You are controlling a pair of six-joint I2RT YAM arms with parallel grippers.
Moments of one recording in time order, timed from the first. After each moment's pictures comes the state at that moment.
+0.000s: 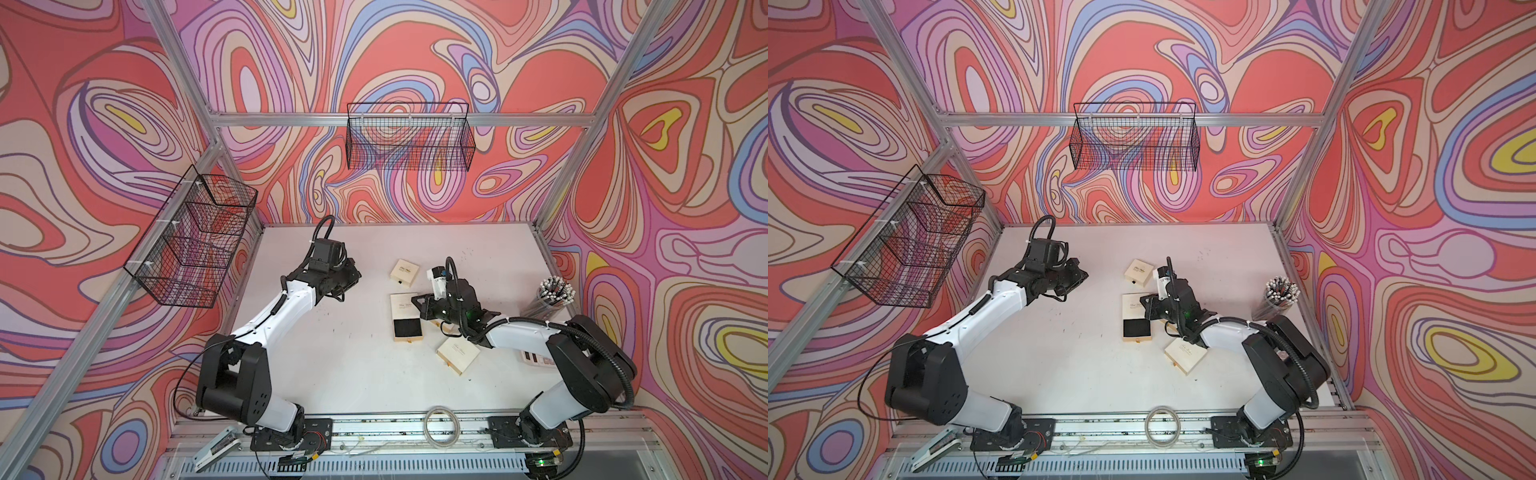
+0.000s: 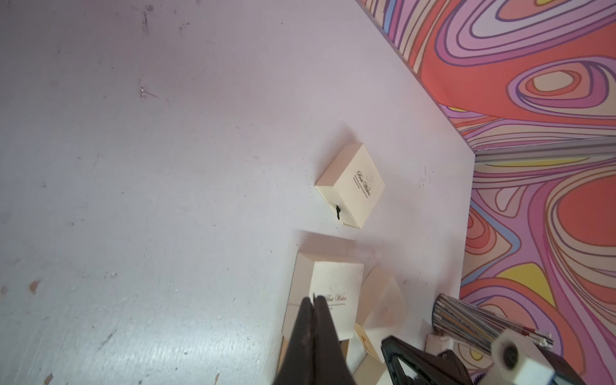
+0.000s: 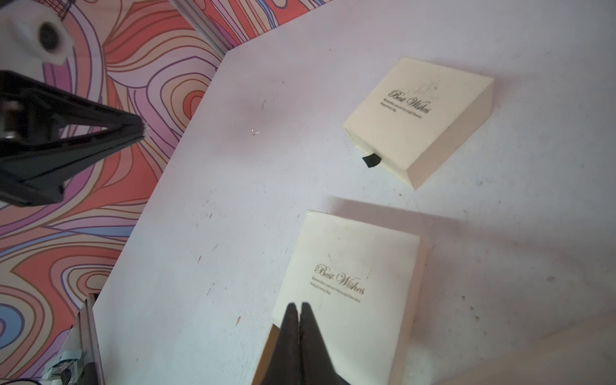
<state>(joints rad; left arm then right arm) -0.27 1.54 1.14 -0.42 0.21 -0.86 0.59 1.57 0.68 0.43 -0.25 0.53</state>
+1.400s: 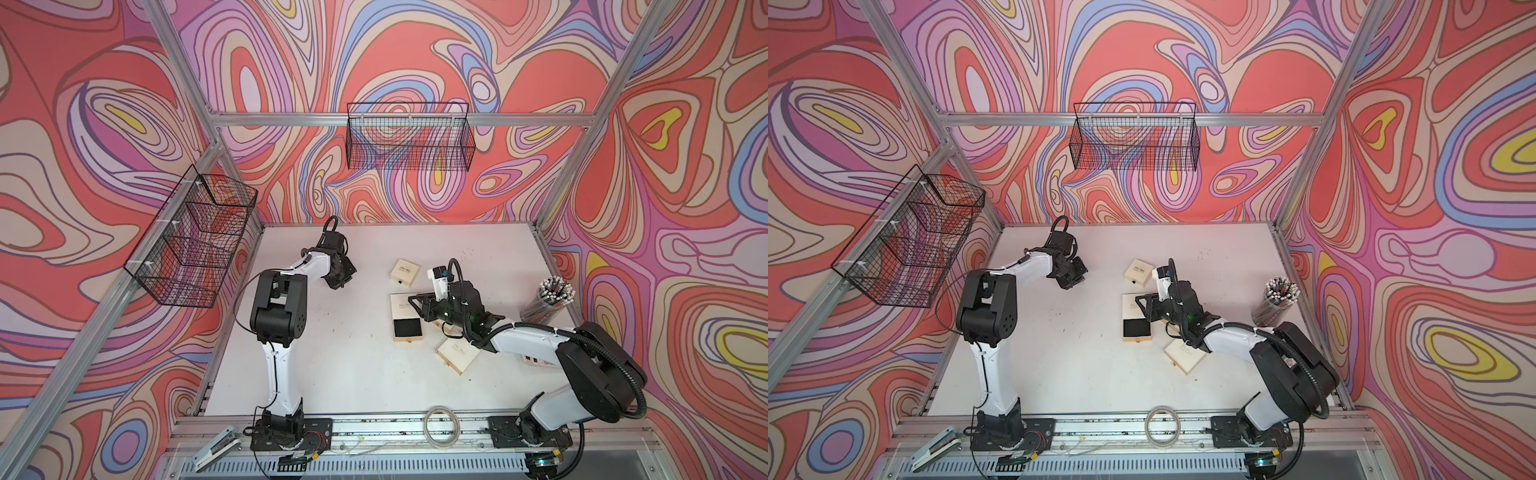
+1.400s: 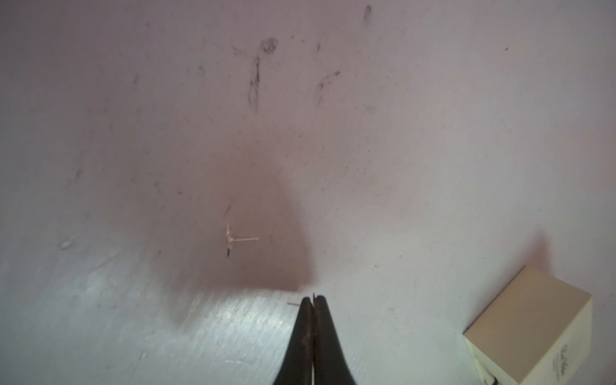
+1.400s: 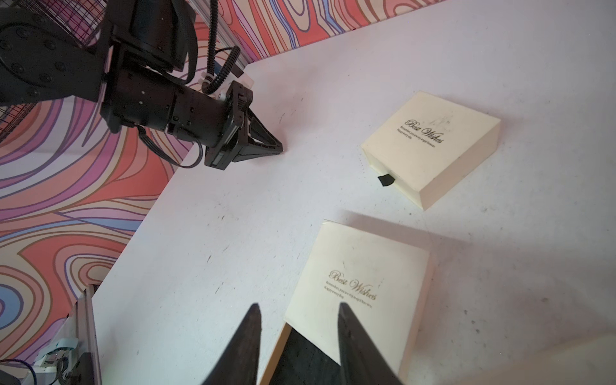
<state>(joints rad) -0.17 2.09 1.49 -0.54 0.14 -0.79 0.61 1.52 0.66 0.45 -0.24 0.47</state>
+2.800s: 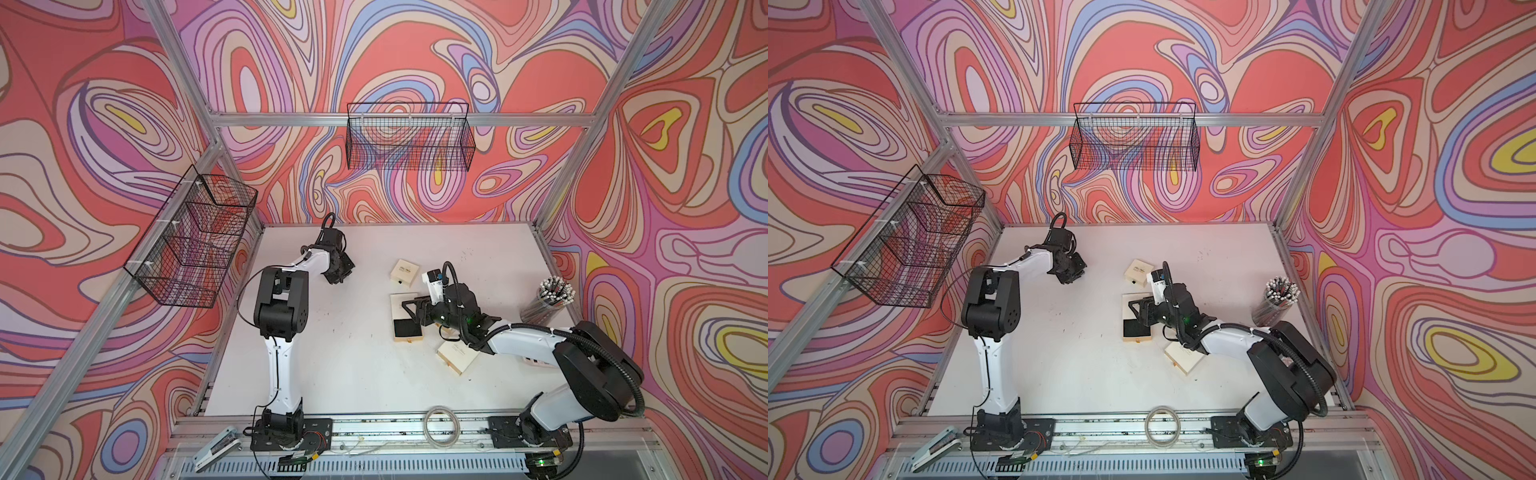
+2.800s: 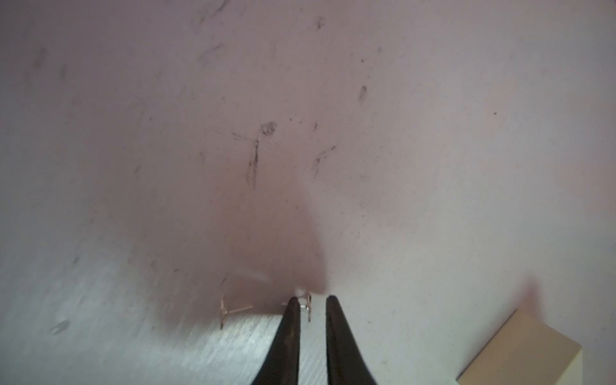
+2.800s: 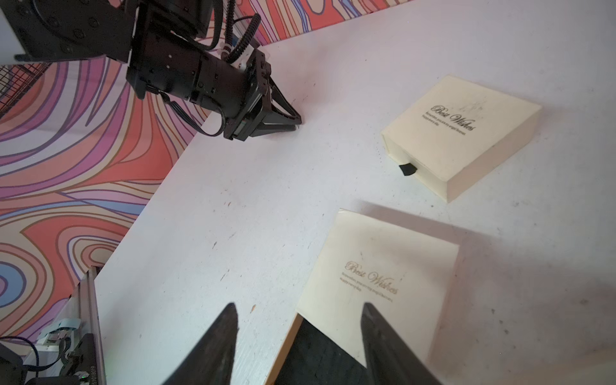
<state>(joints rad) -0.15 2.16 1.57 -0.52 0.12 -0.80 0.64 1.54 0.66 0.45 -0.24 0.45</state>
